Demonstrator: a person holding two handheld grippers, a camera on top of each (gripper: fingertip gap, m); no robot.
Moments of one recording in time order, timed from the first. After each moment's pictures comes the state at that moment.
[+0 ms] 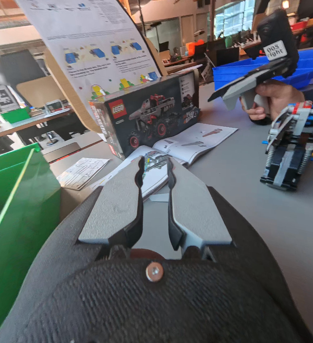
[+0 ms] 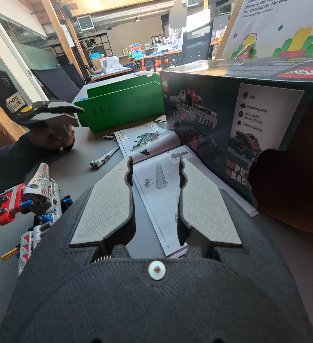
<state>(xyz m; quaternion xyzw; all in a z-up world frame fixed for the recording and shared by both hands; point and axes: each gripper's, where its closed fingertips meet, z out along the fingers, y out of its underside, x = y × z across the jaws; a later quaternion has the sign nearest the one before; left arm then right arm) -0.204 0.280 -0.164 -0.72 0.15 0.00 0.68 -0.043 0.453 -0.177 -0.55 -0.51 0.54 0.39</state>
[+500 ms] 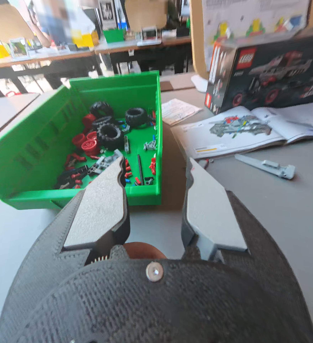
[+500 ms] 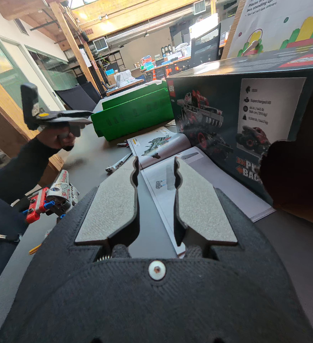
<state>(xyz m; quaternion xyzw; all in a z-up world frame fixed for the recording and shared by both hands) -0.340 0.198 -0.170 -0.79 -0.09 0.13 0.59 -0.036 0.448 -0.171 -0.55 -0.48 0.58 0.36</state>
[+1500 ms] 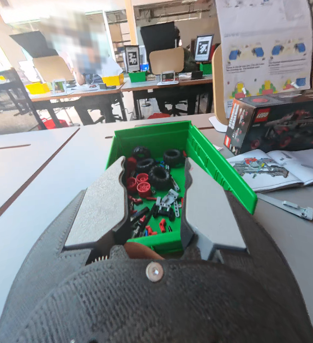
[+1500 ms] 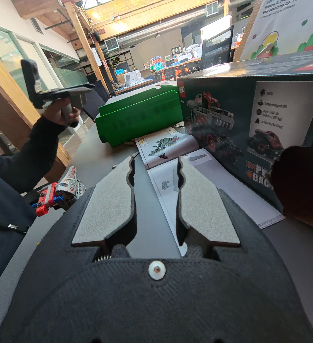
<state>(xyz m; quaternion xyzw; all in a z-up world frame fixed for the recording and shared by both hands) -0.390 0.176 -0.092 -0.74 -0.10 0.16 0.65 -0.035 0.439 -0.169 -0.53 -0.49 0.60 0.35</state>
